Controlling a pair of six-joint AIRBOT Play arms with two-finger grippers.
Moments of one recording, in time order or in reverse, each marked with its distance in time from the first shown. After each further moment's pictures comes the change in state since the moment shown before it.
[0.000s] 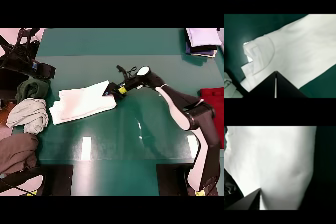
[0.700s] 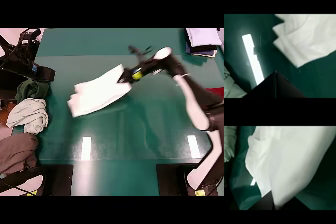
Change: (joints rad) left arm 0.000 0.000 0.000 0.000 -0.061 0.000; right arm -0.228 0.210 0.069 -0.153 0.135 -0.074
